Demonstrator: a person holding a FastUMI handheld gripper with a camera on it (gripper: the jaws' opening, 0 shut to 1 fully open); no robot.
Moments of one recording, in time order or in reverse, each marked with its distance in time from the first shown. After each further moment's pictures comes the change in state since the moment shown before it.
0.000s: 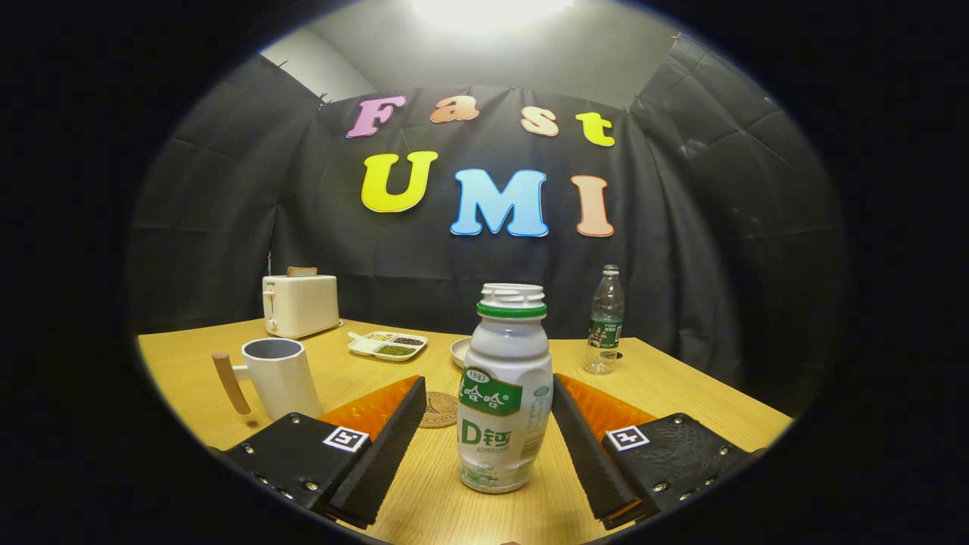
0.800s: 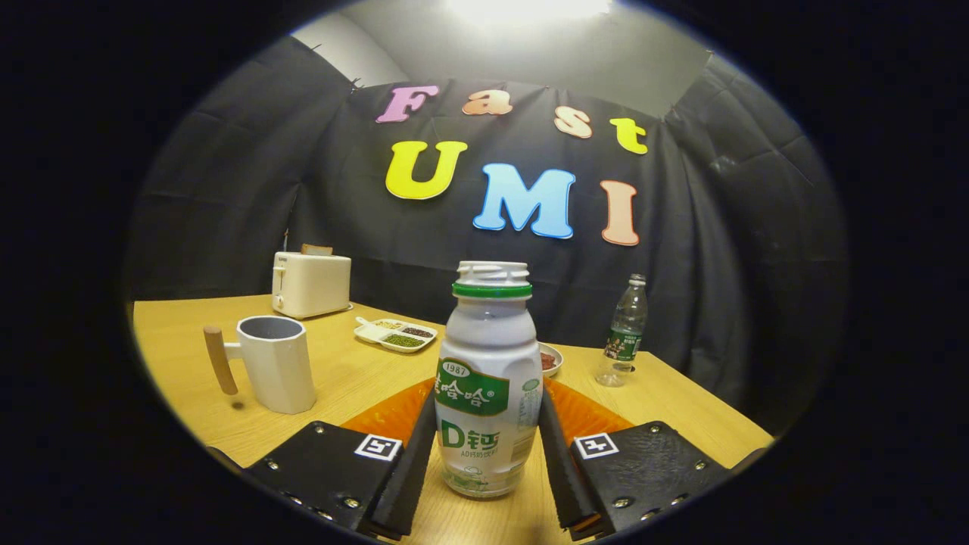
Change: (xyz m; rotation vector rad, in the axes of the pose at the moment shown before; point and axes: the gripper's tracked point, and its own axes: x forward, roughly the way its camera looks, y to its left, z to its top) arm 0.015 0.013 -0.001 -0.133 0.008 0.076
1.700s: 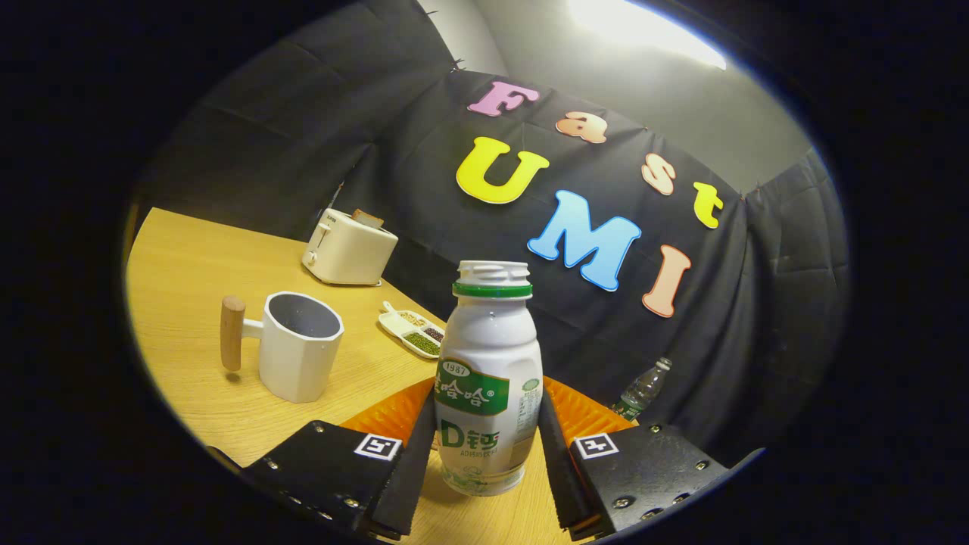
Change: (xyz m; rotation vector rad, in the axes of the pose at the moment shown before) arm 0.015 0.046 0.043 -0.366 -0.012 0.087
